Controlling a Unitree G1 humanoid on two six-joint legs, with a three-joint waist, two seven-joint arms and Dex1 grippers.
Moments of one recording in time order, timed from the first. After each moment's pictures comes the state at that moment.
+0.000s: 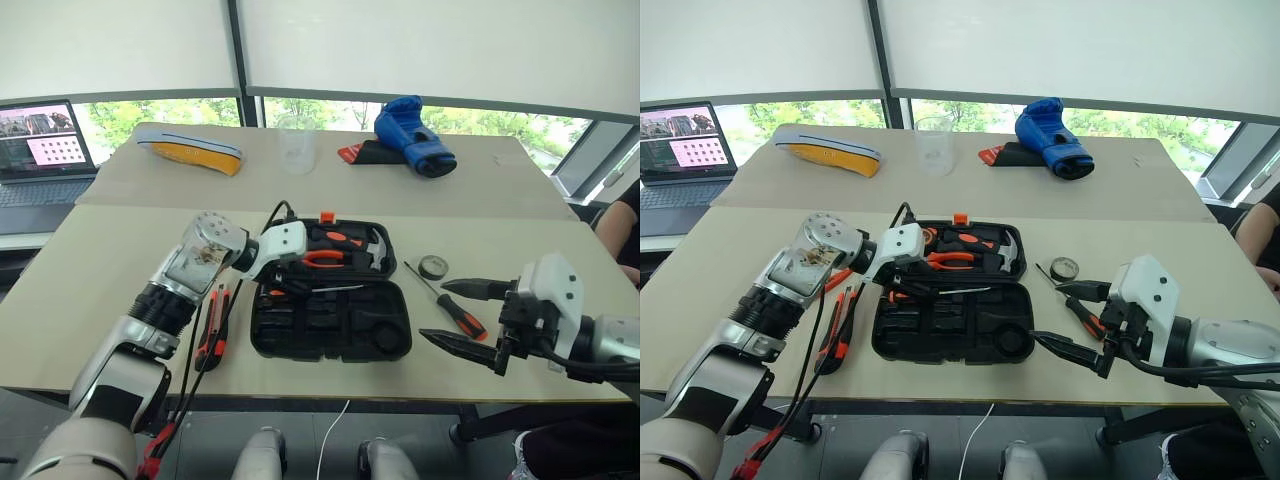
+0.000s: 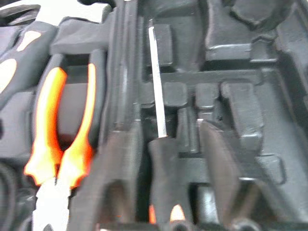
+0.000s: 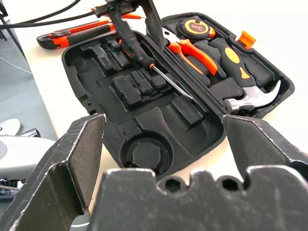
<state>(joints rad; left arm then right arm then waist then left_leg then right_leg) -0.90 0.55 -0.39 0.40 0.00 0.27 -1.34 0.06 -0.94 -0.41 -0.72 0.77 0.72 0.82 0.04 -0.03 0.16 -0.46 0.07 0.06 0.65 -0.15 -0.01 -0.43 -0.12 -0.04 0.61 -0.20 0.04</state>
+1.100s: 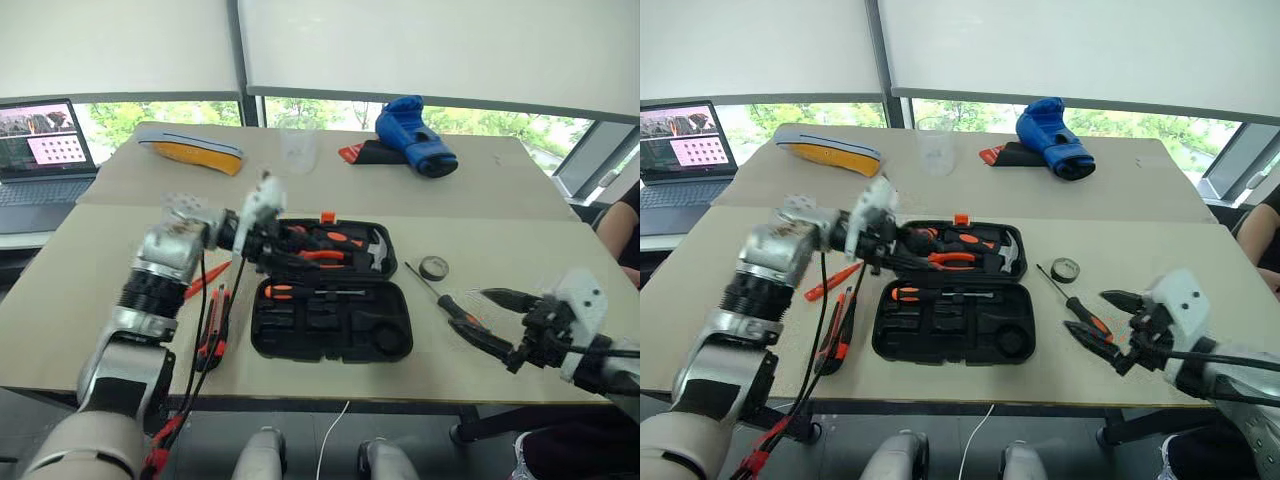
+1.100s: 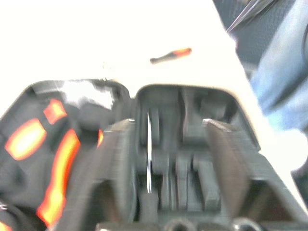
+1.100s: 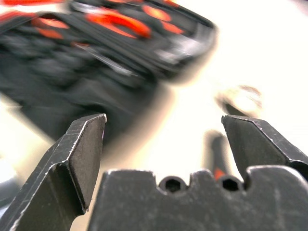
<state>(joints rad) -0.95 0.56 -0.12 0.30 -0.30 0.50 -1.51 0.22 -0.82 -0.51 -0.59 0.67 0.73 0.65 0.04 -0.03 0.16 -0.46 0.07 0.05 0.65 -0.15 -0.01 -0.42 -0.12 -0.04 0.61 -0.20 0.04</state>
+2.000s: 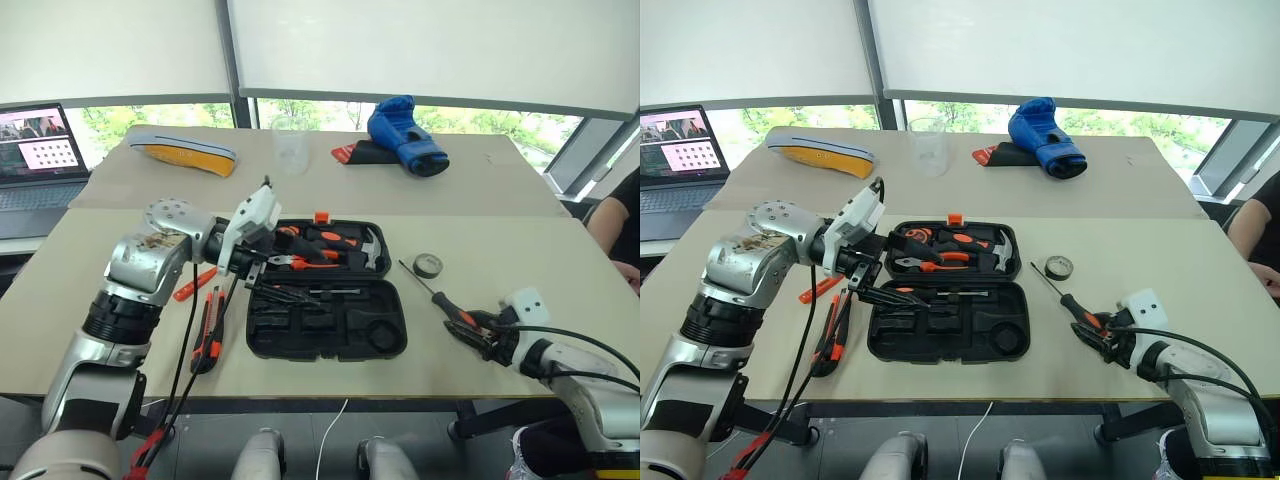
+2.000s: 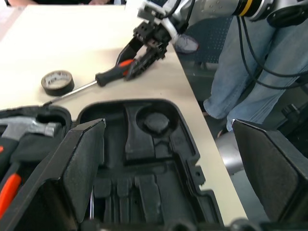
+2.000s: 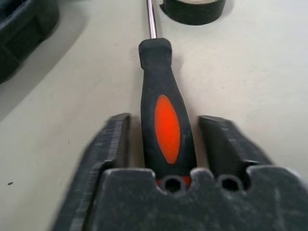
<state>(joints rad) -0.82 0.68 -0.18 0.02 -0.42 0.57 -1.52 0.01 -0.67 -0.24 -0.15 0.42 0.52 0.64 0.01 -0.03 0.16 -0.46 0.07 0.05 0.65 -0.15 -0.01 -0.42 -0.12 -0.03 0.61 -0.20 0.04</state>
